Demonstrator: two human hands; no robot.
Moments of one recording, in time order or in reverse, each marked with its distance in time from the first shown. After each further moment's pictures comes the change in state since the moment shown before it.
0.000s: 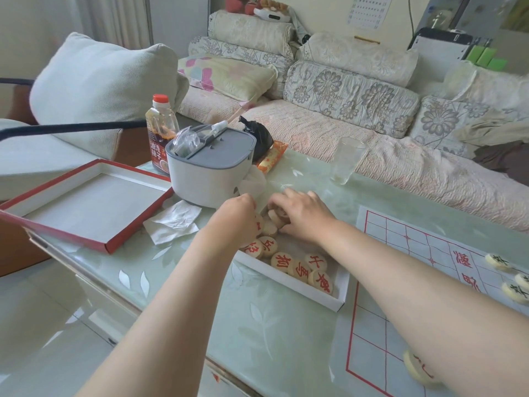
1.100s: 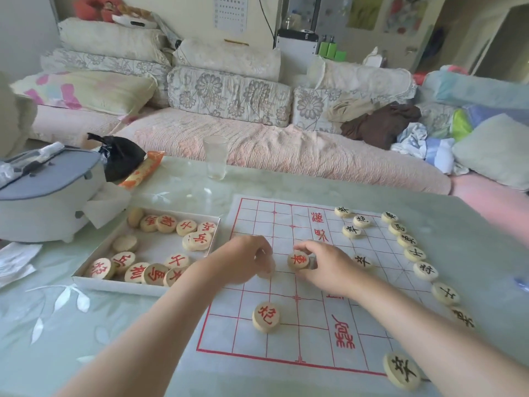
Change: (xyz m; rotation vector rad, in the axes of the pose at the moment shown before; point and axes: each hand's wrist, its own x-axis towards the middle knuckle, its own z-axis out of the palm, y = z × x) left_hand -0.046 0.185 0.140 0.017 -0.346 0.595; right_hand -0.300 0.130 -0.016 0.463 -0.020 0.685
